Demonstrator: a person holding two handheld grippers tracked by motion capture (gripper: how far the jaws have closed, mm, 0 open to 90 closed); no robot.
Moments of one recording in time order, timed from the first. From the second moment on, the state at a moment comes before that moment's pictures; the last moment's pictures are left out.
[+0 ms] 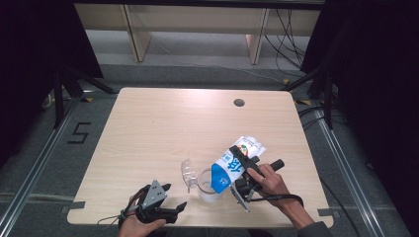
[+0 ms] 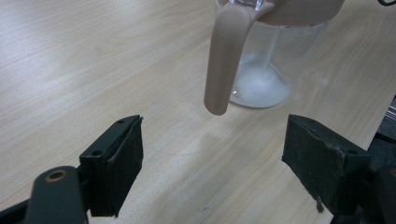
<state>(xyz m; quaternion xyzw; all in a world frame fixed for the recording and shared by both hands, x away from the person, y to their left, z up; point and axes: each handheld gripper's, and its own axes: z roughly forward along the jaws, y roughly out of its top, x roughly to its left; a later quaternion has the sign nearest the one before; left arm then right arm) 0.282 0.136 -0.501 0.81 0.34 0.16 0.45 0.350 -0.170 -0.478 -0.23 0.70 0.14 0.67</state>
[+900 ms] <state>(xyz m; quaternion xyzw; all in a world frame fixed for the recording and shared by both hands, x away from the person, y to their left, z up) 0.283 0.136 -0.501 0.81 0.34 0.16 0.45 0.350 -0.171 -0.477 -0.23 0.70 0.13 0.67</state>
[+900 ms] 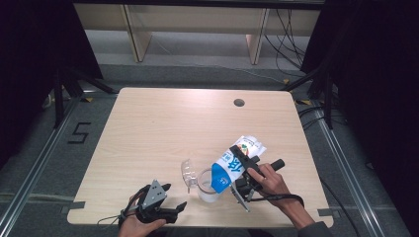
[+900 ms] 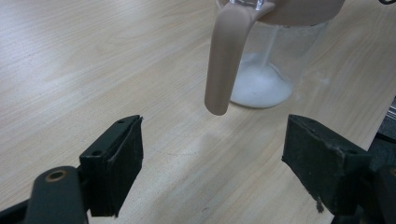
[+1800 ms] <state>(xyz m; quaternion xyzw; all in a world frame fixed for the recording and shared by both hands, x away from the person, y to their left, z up) 0.283 0.135 -0.501 0.81 0.34 0.16 0.46 0.349 -0.171 -0.479 -0.22 0.70 0.13 0.67</state>
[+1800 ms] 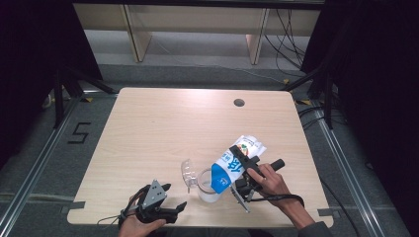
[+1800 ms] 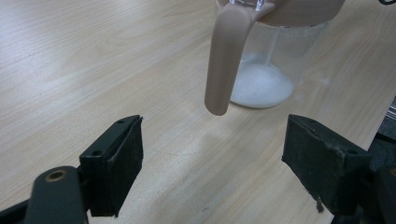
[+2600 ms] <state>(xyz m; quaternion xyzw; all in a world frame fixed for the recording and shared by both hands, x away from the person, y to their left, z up) 0.283 0.136 -0.500 0.81 0.33 0.17 0.45 0.348 -0.171 -0.477 -0.24 0.69 0.12 0.68</state>
